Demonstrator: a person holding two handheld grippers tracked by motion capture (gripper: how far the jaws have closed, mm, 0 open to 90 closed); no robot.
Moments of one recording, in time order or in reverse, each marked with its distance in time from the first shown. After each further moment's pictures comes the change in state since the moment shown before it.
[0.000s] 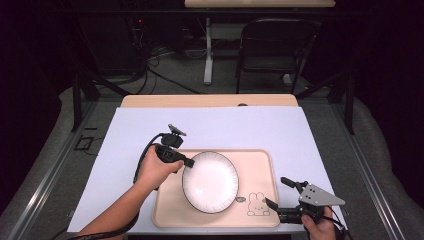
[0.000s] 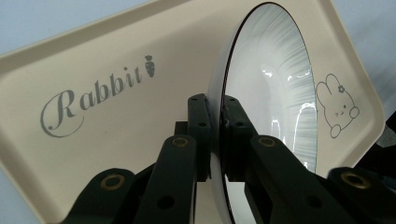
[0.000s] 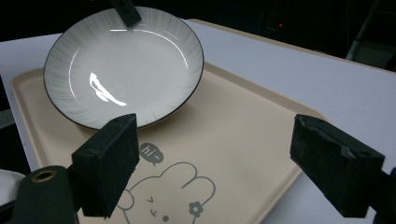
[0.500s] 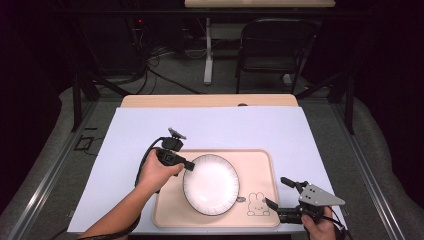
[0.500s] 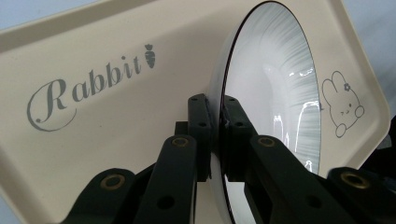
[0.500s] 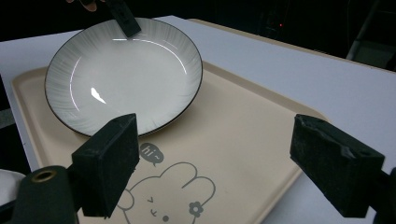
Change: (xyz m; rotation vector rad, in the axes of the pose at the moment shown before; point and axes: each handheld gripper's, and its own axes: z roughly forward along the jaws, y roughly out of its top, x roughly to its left) left arm 0.007 -0.007 0.010 0.005 -0.013 -0.023; right arm 0.000 0.000 0.000 0.000 0.001 -0.001
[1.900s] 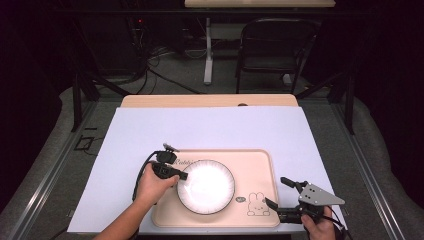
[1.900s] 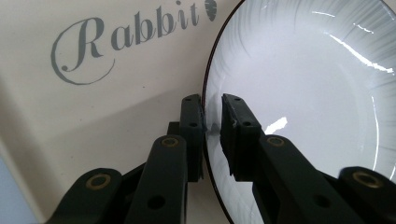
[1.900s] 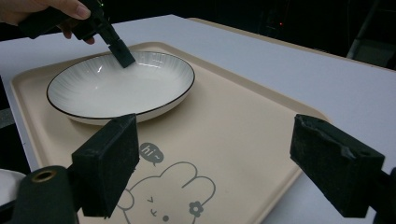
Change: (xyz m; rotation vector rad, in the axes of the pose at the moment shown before) left arm 0.029 -0.036 0.032 -0.019 0.084 -0.043; right arm 0.000 0.000 0.001 0.004 0.000 0.002
